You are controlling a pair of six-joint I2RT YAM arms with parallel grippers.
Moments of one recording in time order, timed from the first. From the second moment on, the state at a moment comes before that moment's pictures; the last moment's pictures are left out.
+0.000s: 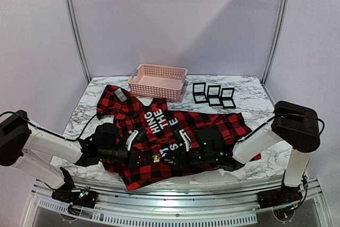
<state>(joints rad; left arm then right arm) -0.86 1.37 0.33 0.49 0.50 -0.48 1.09 1.89 0.71 0.86 -0.35 0.65</state>
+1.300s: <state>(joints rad) -0.86 1.37 0.33 0.49 0.54 -0.48 1.09 1.95 0.76 0.85 -0.48 0.67</state>
